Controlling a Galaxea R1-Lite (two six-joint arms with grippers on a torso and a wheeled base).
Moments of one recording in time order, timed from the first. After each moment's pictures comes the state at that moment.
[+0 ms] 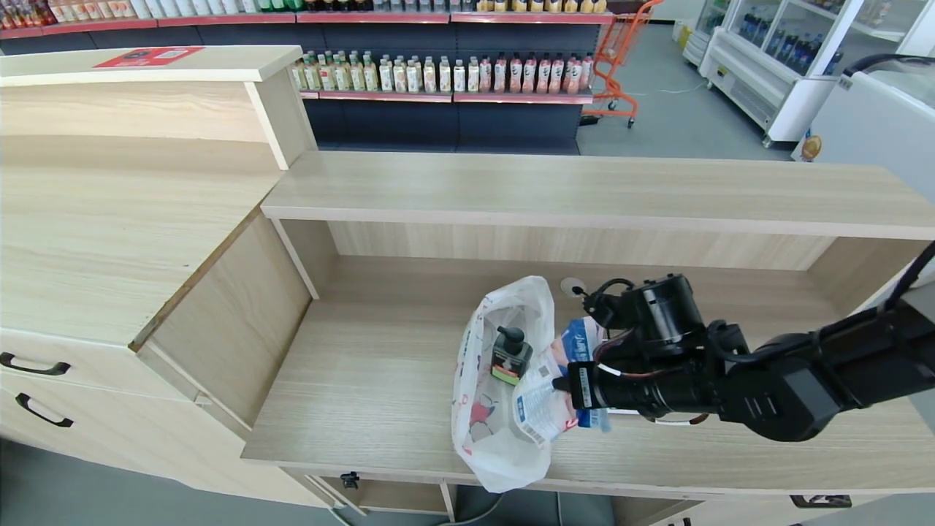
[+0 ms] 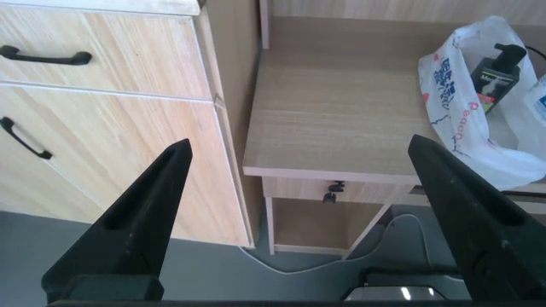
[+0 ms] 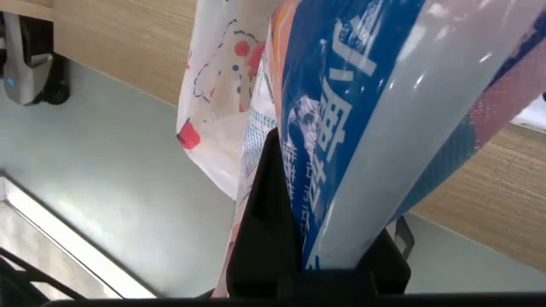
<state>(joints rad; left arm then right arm) 0.00 0.00 0.00 0.00 0.00 0.01 0.54 1.92 -0.89 -0.36 0.13 0.30</state>
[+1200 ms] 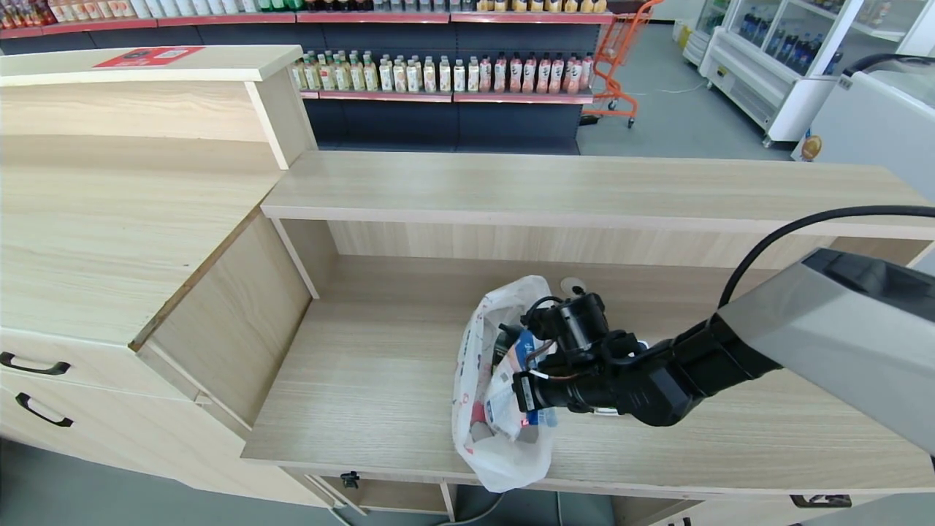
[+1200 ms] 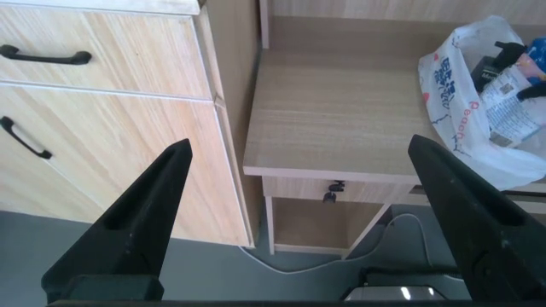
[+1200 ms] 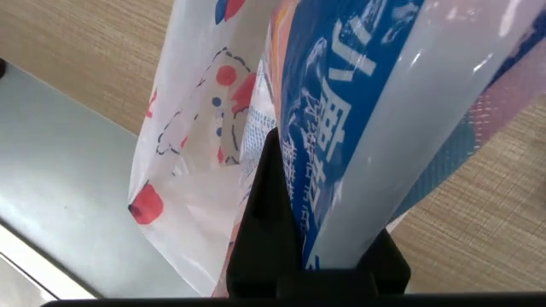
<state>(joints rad) 0.00 0.00 0.00 0.00 0.00 0.01 0.59 2.21 -1.13 -0.36 0.04 0.20</state>
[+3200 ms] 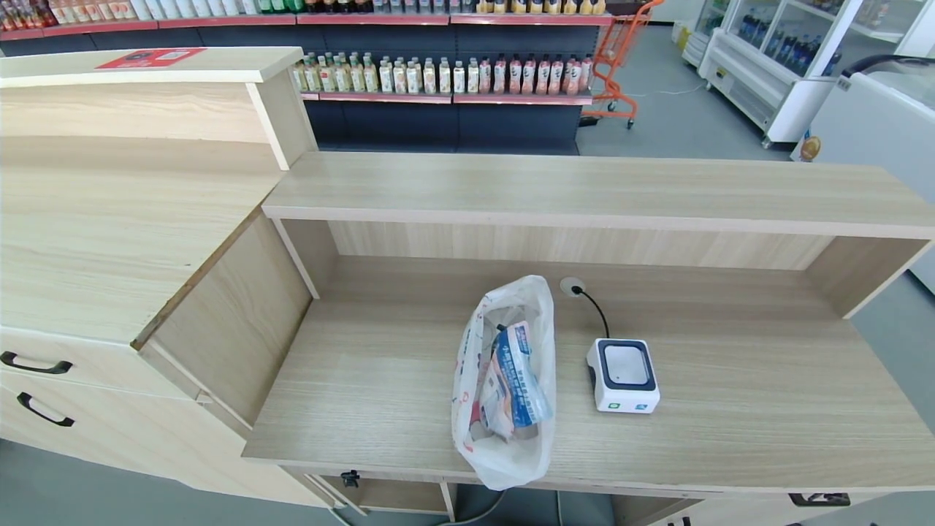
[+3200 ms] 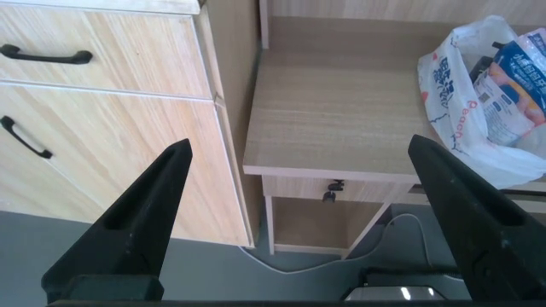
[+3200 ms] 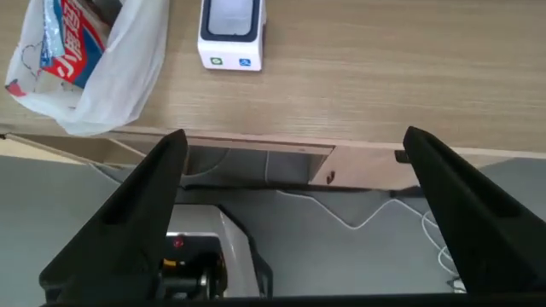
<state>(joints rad) 0.00 0.00 0.00 0.00 0.00 0.01 0.08 0.43 -0.09 -0.08 -0.05 -0.02</state>
